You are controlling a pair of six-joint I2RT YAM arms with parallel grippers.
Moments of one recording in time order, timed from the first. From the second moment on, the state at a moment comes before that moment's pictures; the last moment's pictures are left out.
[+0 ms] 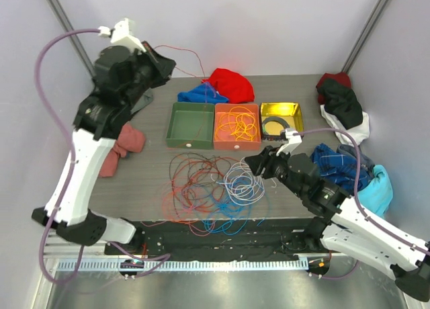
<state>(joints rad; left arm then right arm) -0.48 1.37 1.94 -0.64 -0.14 -0.57 0.82 0.72 0.62 -0.15 0.23 0.57</state>
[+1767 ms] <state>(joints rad) -0.35 1.80 1.71 -0.54 -0.30 -0.50 0.82 0.58 0.50 -0.24 0.35 0.54</state>
